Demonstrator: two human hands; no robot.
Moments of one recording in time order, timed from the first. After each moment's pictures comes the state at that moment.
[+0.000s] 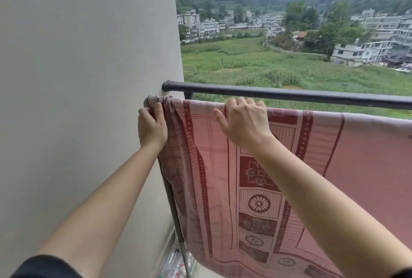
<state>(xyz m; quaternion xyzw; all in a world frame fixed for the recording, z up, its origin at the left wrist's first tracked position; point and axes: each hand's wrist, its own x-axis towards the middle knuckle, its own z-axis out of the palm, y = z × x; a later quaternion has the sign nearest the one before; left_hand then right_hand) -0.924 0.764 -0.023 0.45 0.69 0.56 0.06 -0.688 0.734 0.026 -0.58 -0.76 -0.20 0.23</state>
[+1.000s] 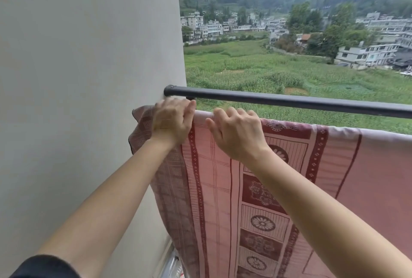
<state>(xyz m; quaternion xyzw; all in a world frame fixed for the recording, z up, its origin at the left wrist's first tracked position) -0.894 0.783 0.019 0.69 0.57 0.38 -0.23 -0.704 0.751 0.022 -0.50 -0.78 -0.25 0.27</state>
